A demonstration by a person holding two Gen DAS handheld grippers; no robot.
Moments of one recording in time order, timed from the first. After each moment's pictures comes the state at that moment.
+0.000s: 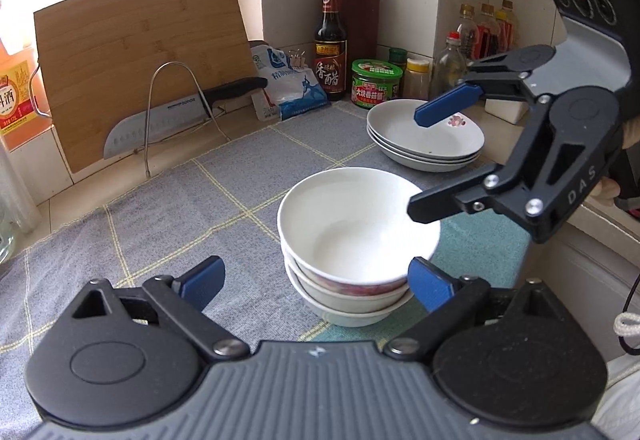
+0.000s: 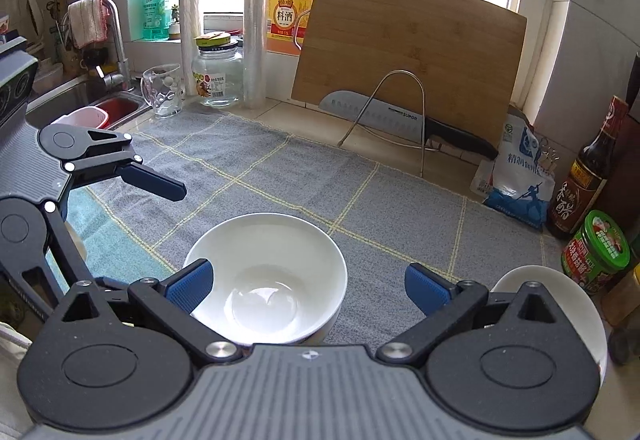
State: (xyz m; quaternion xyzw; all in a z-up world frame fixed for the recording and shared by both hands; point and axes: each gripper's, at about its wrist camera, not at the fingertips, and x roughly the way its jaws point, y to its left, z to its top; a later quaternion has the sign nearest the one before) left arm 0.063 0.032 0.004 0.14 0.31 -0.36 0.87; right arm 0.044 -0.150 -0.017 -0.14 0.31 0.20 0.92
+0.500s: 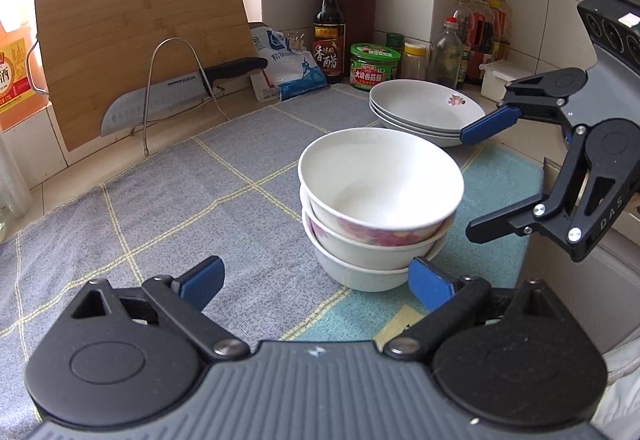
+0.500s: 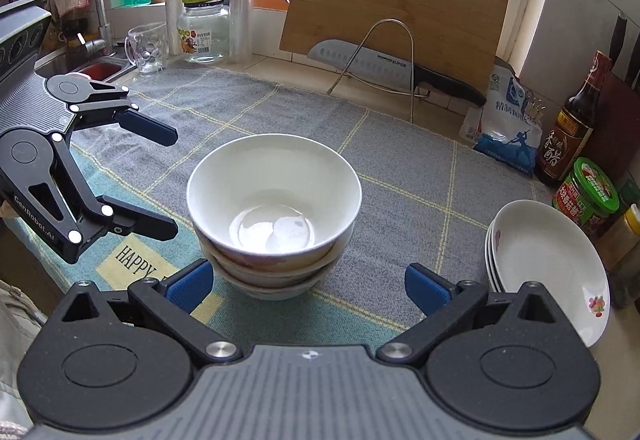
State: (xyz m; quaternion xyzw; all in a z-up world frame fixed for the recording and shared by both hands) left arm 0.066 0.052 -0.023 0.15 0.32 -0.38 0.86; right arm 0.020 -0.144 -0.057 -0.14 0.36 0.16 0.91
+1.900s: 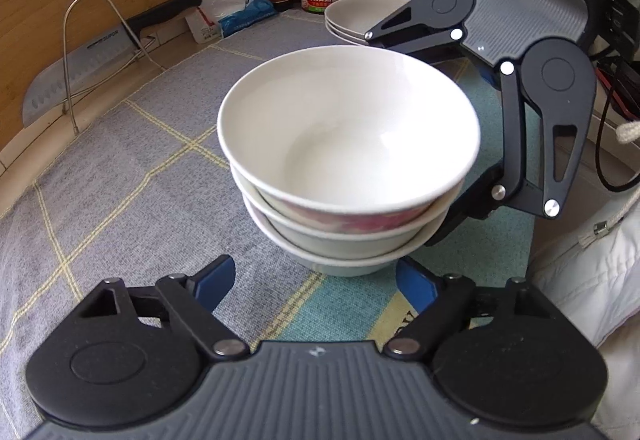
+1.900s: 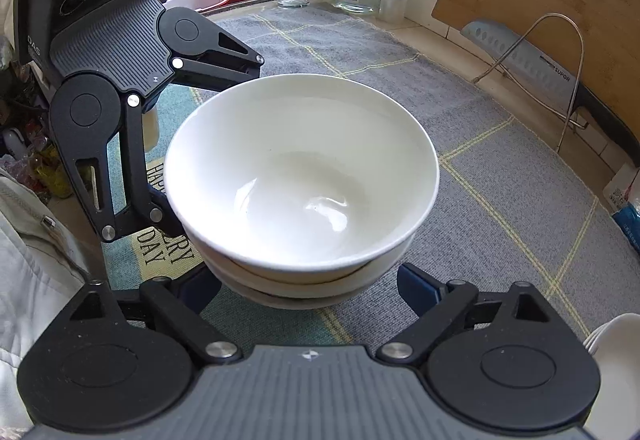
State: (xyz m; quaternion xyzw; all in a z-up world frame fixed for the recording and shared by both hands) left arm 0.091 -0.001 -0.059 0.24 0.38 -0.43 0.78; right arm 0.097 -0.153 -0.097 -0.24 0.38 0.40 0.79
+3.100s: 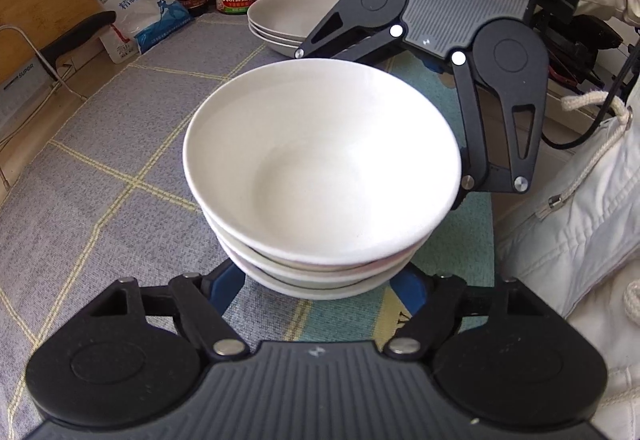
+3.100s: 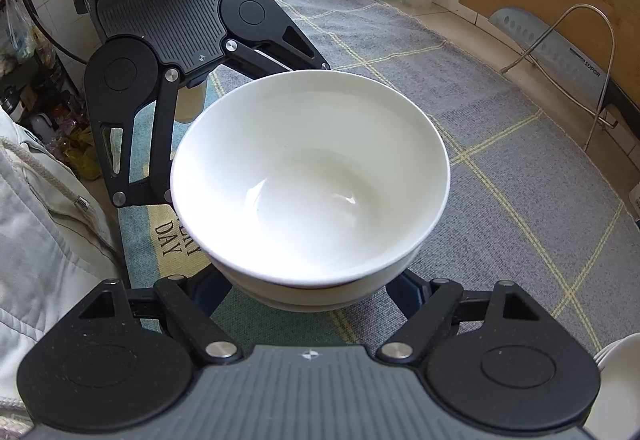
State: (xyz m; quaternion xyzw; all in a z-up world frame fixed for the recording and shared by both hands) left arm 0.118 -0.010 -0.056 0.27 0.39 -0.54 0.70; right arm 0.109 -0.149 -0.094 -0.25 0.41 0.44 0.76
